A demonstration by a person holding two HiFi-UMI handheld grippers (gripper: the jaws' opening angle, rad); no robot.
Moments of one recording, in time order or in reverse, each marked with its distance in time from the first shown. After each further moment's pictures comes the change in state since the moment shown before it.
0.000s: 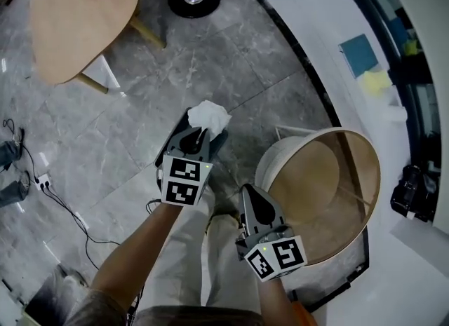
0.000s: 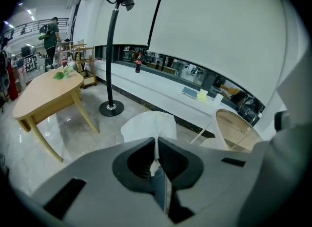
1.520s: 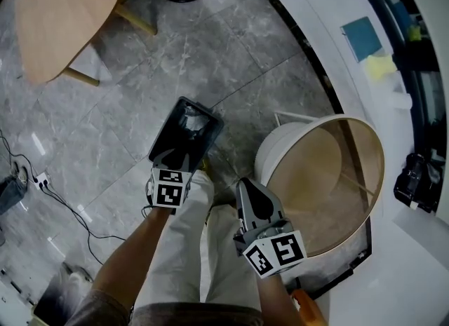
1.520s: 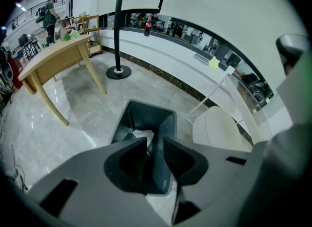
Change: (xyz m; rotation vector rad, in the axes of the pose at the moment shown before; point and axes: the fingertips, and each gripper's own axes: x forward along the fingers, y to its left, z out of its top) left arm 0.012 0.022 -0.168 -0.092 0.338 0.049; right arm 0.010 -0.015 -0.017 0.041 0.039 -0.021
